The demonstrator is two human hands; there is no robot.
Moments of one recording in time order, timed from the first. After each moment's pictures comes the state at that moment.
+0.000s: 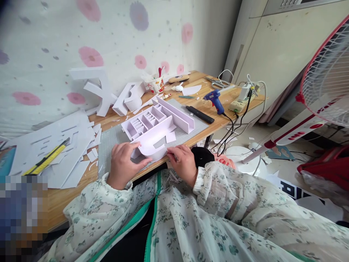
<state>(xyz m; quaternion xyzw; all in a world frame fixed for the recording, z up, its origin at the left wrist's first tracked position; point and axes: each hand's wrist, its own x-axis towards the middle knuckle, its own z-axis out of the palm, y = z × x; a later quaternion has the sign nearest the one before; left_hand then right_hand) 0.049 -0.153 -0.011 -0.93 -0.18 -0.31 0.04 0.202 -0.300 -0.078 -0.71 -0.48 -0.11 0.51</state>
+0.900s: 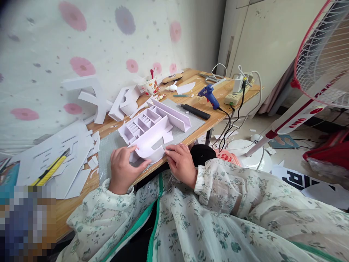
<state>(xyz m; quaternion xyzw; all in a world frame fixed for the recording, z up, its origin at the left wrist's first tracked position) 0.051 -0.148 -0.016 -0.93 -0.17 -0.33 0.05 0.196 -0.304 -0.076 -0.67 -0.51 -0.12 0.52</state>
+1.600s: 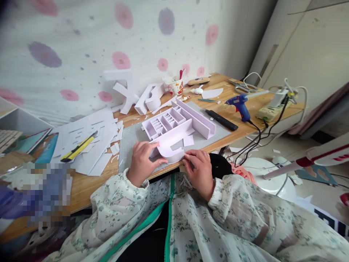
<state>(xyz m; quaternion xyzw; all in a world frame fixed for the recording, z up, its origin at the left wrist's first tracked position) 0.047 -0.149 -0.018 -0.93 -0.18 -0.33 -0.03 0.194 -0.304 -0.077 -0.69 -0.51 -0.14 0.50</state>
